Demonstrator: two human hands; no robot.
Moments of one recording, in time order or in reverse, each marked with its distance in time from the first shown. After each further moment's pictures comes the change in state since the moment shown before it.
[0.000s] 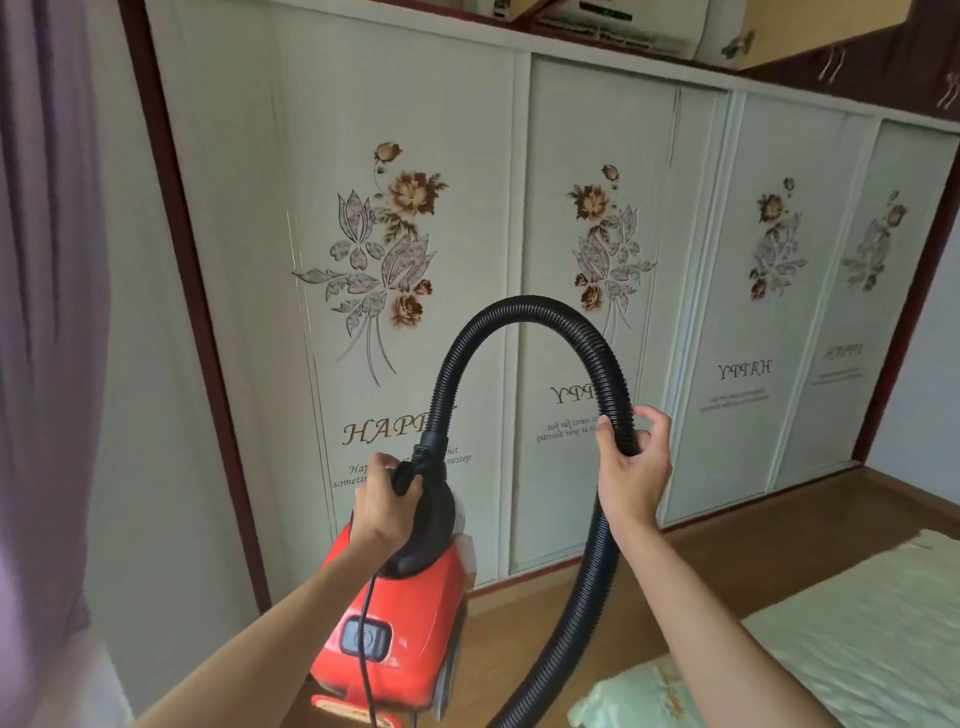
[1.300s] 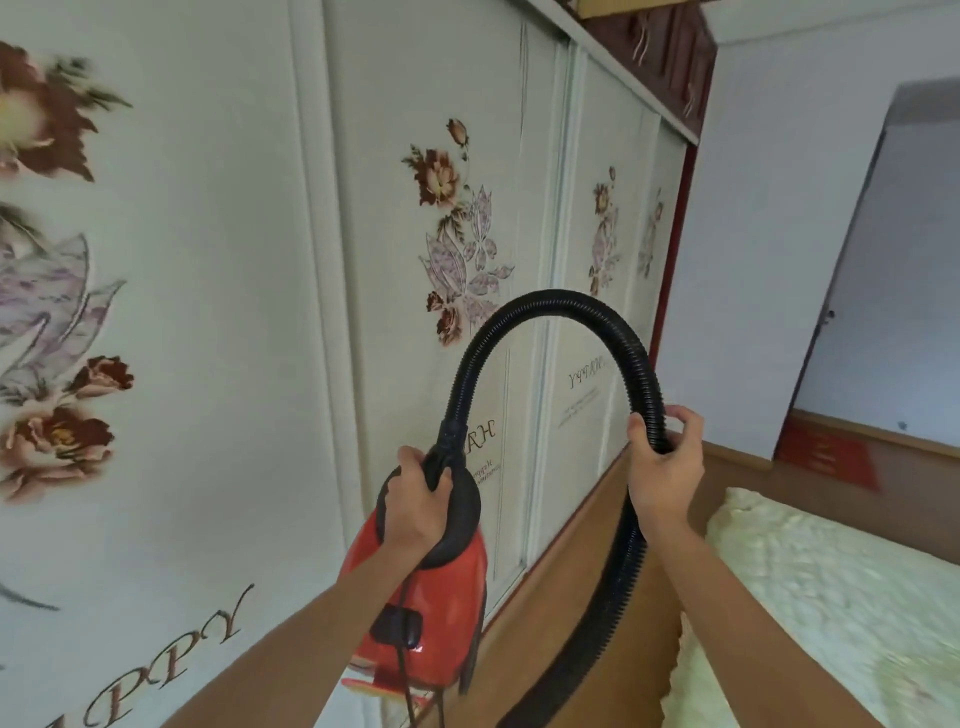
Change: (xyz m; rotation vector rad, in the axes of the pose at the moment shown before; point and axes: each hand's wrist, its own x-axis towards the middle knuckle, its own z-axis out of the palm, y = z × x) left_hand 0.478 0.077 0.386 -0.170 -0.428 0.319; right_hand 0.378 0.250 0.150 -0.350 0.506 0.000
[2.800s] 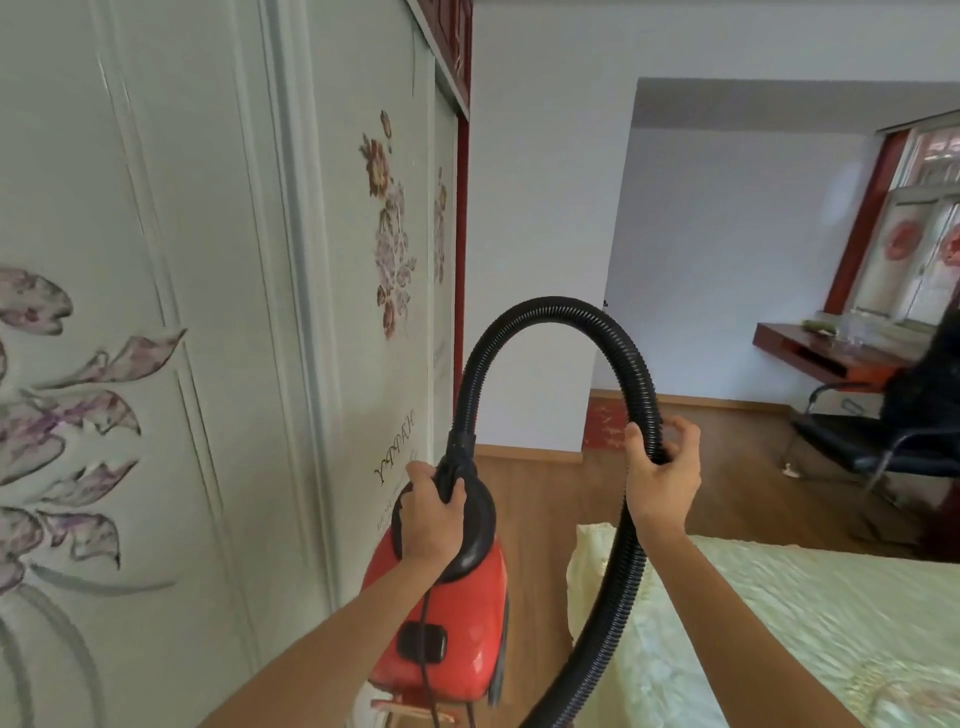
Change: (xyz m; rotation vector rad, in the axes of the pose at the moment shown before) left_hand 0.460 0.096 0.561 -0.253 -0.407 0.251; right_hand 0.516 0.300 0.111 -0.316 0.499 -0.018
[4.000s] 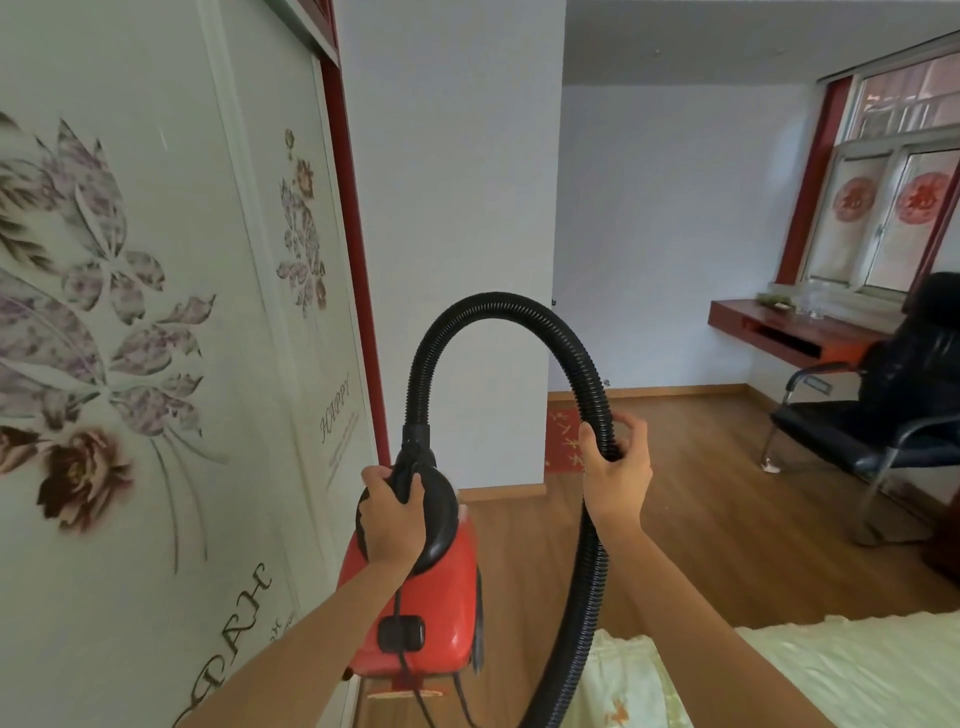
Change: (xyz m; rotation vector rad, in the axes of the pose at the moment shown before) left_hand 0.443 -0.049 0.374 -0.092 0.014 -0.028; right_hand 0.411 0.238 0.268 0.000 0.015 0.055
